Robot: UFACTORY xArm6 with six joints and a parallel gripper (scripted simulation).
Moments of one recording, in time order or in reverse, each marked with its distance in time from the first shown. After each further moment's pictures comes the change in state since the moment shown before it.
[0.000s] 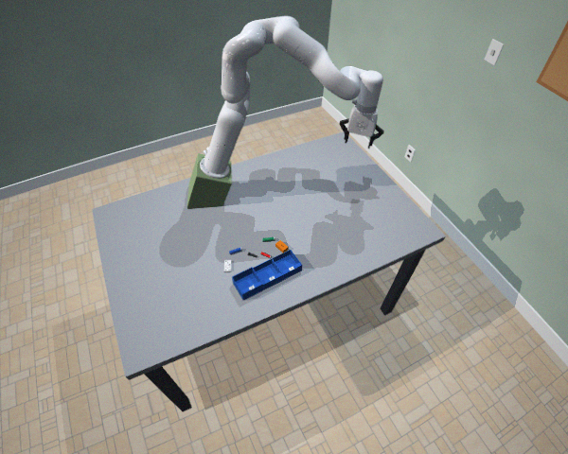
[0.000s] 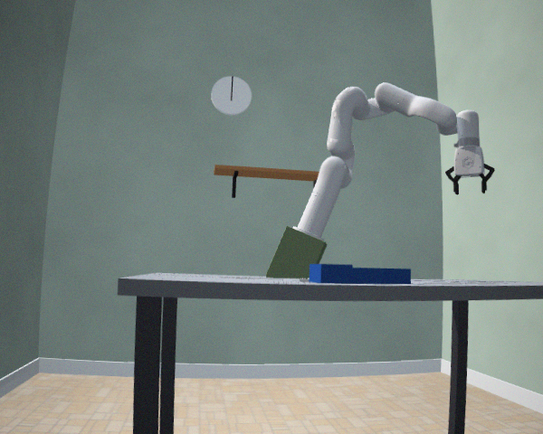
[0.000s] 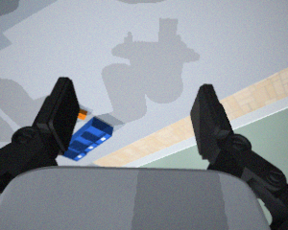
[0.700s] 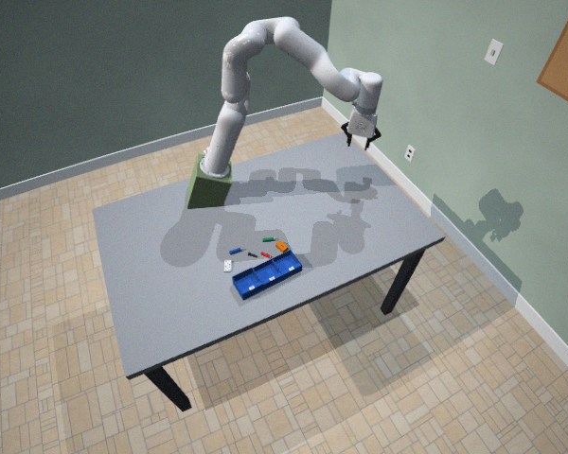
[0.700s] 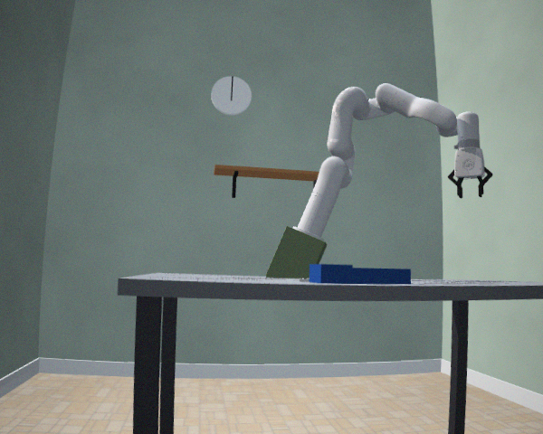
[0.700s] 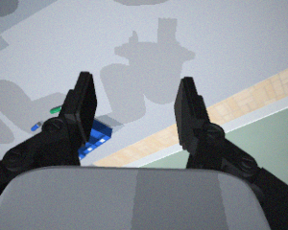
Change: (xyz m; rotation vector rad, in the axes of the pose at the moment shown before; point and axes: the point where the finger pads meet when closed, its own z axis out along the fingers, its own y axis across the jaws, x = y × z) arm 0.000 0.001 0.006 -0.005 0.001 0.000
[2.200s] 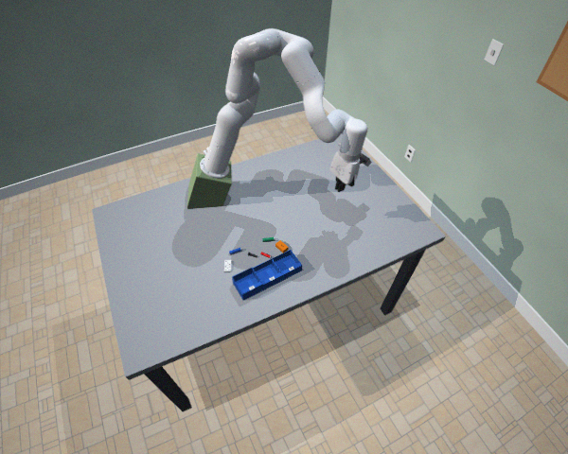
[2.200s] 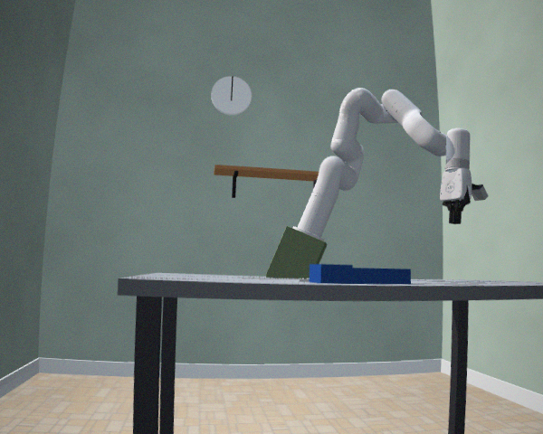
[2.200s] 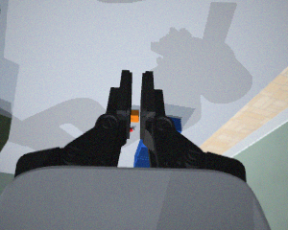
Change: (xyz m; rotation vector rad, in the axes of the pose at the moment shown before) arm -0.150 -0.024 0.103 0.045 -0.042 0.577
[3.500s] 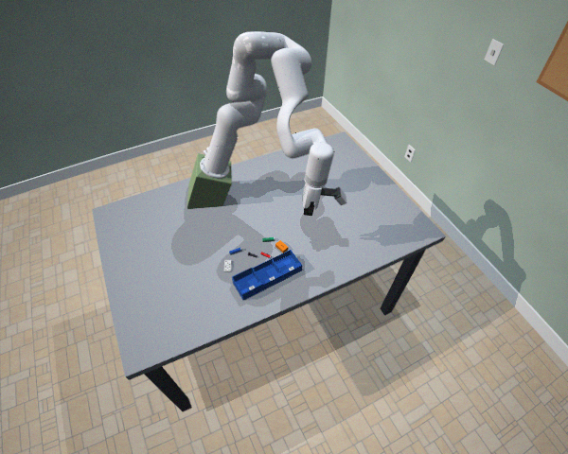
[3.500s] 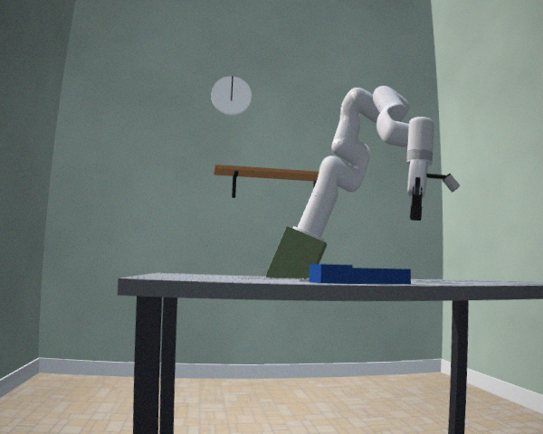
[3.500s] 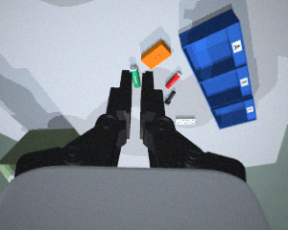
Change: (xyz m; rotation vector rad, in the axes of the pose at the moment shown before) arm -0.178 0.018 0.011 0.020 -0.006 0.728
